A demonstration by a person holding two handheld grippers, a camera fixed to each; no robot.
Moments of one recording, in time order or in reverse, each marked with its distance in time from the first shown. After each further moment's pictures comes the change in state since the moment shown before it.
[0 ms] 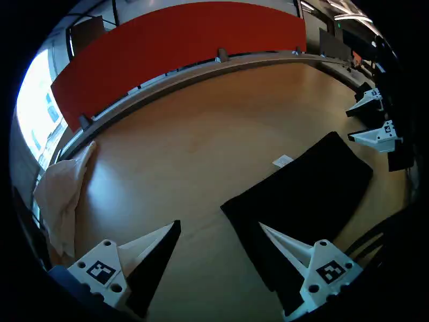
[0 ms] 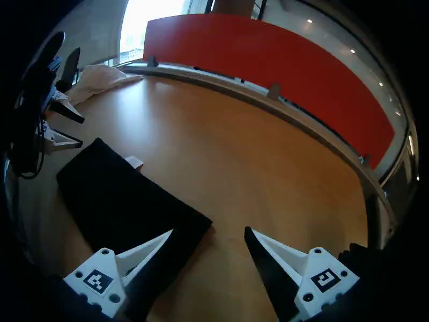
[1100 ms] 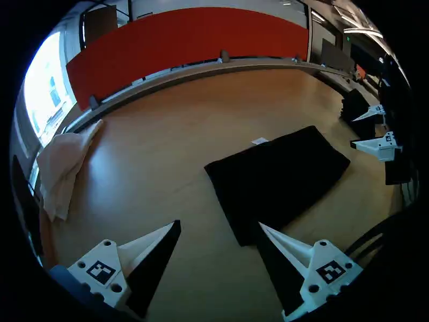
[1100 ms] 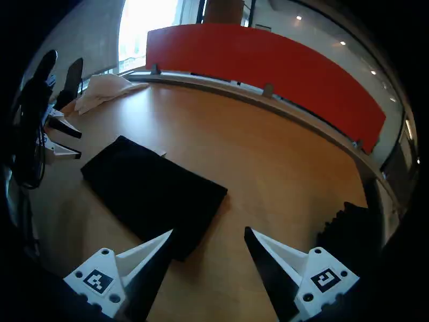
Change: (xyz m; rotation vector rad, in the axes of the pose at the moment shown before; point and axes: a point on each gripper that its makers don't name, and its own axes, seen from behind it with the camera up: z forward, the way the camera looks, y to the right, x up) left arm -0.050 0.030 -0.060 -0.027 0.004 -0.097; right arm -0.033 -0.041 -0.063 0.013 0.030 0.073
